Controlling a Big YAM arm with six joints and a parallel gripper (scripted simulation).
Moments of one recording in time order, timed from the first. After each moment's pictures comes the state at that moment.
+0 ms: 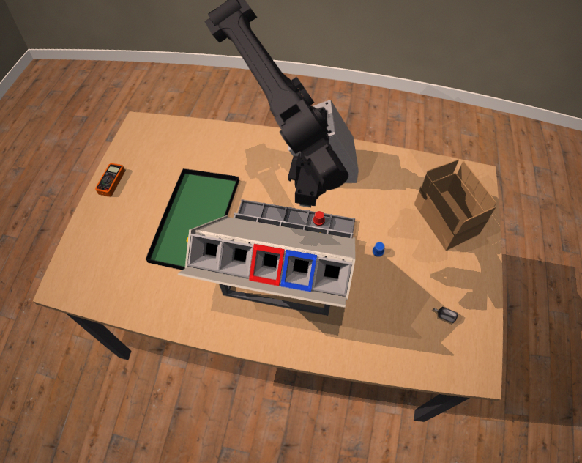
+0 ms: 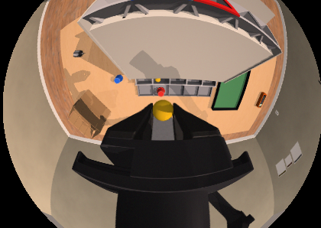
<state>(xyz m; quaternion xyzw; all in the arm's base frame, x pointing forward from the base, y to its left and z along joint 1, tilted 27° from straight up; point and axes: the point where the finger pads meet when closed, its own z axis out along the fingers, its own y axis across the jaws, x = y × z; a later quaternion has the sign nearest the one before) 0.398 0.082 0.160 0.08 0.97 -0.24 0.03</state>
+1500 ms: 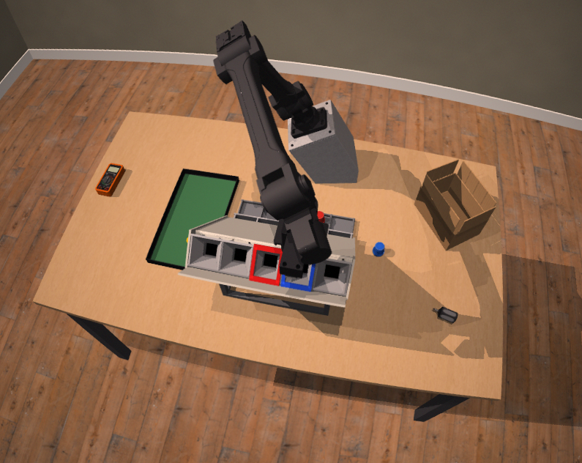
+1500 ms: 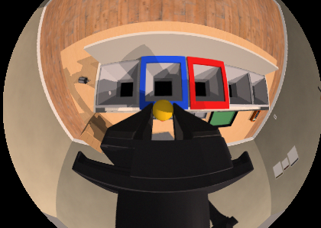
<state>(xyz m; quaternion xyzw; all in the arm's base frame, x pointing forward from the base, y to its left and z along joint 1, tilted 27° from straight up) 0.556 0.059 0.168 0.09 0.97 -0.23 0.02</state>
